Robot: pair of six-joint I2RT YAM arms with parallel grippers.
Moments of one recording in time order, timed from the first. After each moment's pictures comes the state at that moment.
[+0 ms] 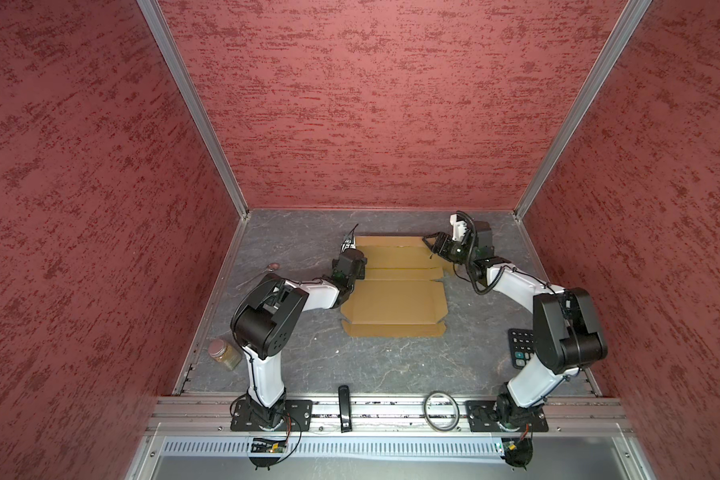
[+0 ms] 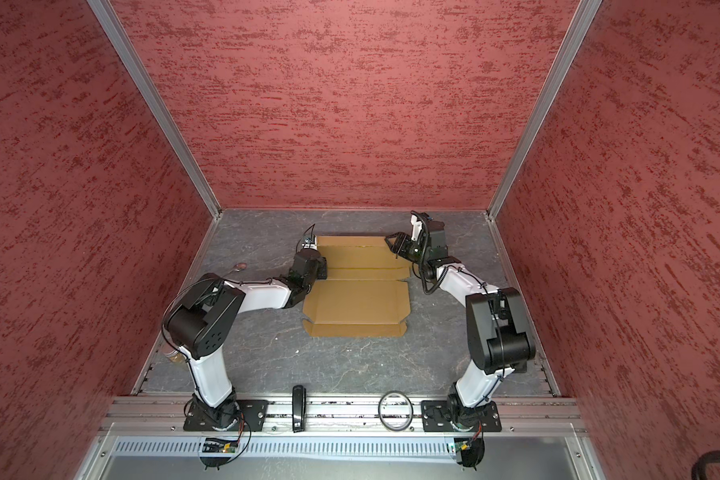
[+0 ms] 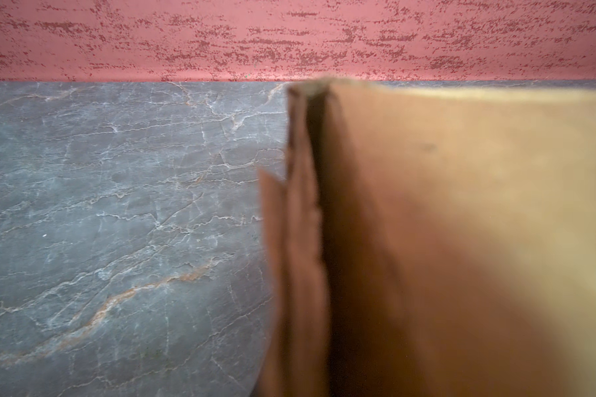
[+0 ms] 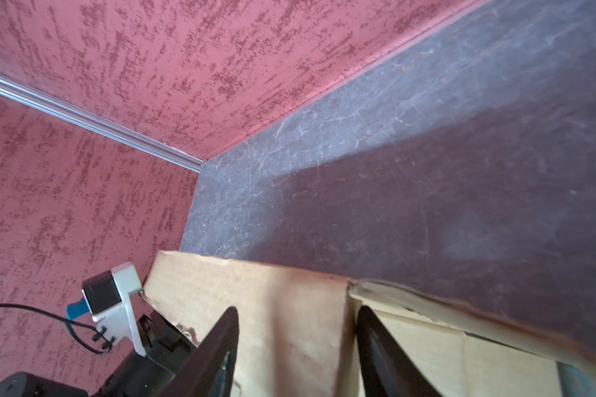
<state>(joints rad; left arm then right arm) -0.54 1.87 0.95 0.37 -0.41 -0.28 0.18 1.67 1.03 0.17 -0.46 0.67</state>
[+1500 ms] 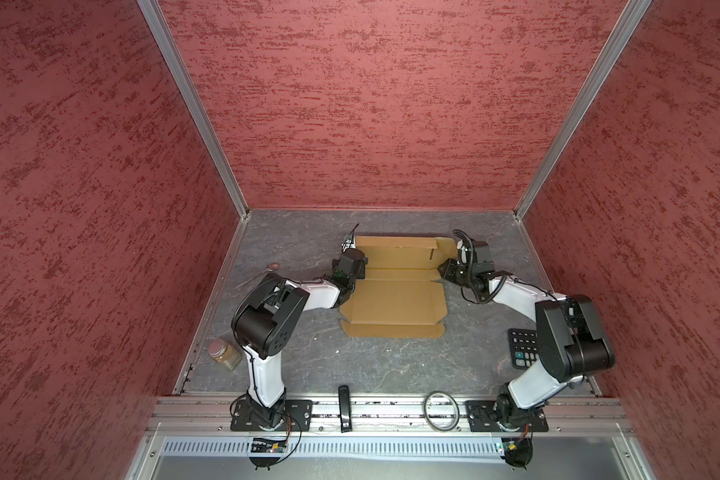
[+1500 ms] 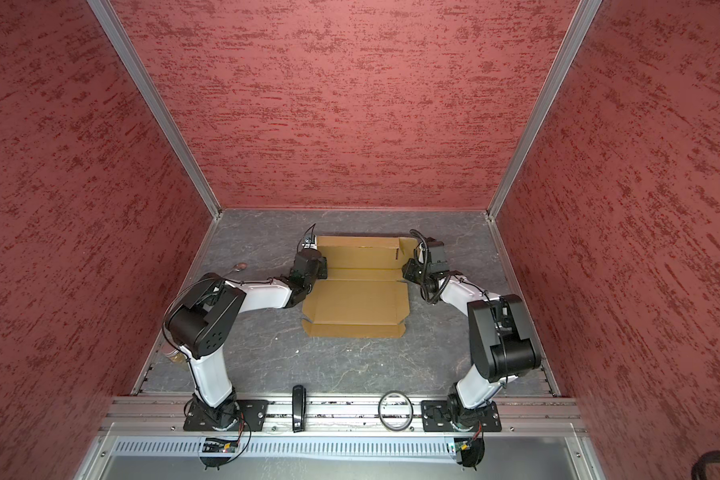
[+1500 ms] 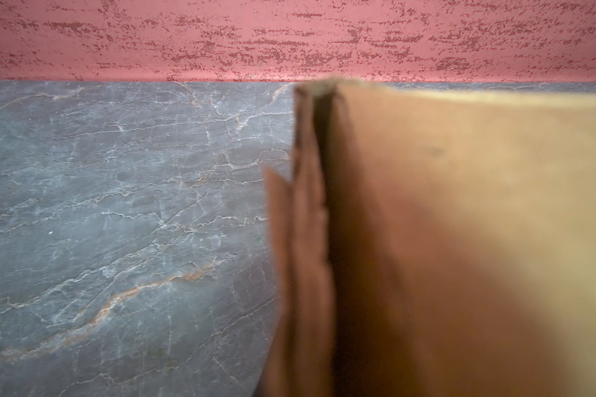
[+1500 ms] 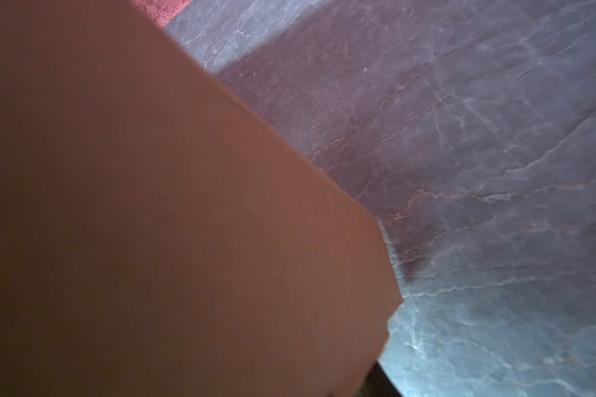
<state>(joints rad) -0.54 1.87 0.95 0.37 -0.43 -0.29 0.17 1.64 0.88 -0.02 -0.23 0.55</state>
